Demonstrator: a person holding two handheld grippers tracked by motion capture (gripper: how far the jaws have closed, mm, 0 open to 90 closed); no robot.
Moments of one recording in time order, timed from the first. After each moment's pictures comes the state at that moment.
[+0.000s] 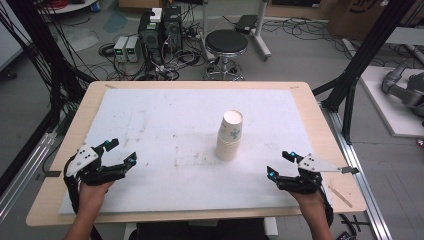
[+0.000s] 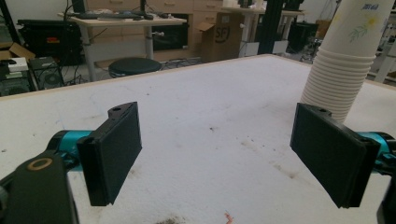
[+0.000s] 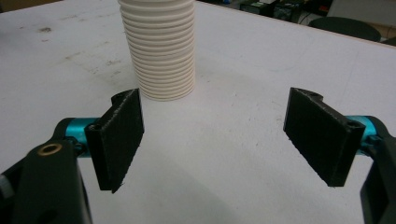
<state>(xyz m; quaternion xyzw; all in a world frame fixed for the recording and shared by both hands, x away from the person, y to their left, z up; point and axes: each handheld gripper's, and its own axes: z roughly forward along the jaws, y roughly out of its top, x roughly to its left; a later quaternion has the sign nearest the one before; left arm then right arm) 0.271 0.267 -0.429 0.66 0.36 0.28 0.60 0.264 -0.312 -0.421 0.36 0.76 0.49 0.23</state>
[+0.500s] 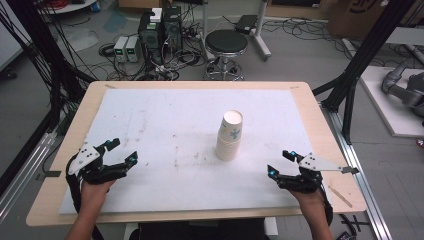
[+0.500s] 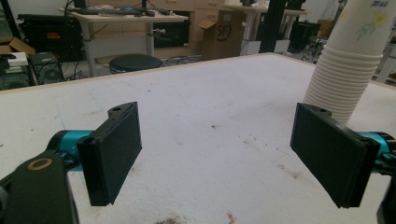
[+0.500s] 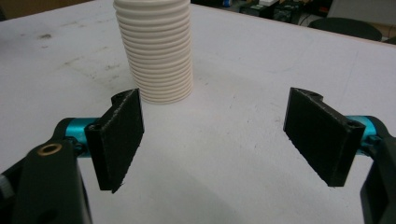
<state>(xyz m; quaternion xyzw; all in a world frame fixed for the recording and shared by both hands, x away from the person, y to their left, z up) 0.275 0.266 -0.433 0.66 0.37 0.28 0.59 0.268 -0.315 -0.424 0.36 0.76 0.50 0.23</state>
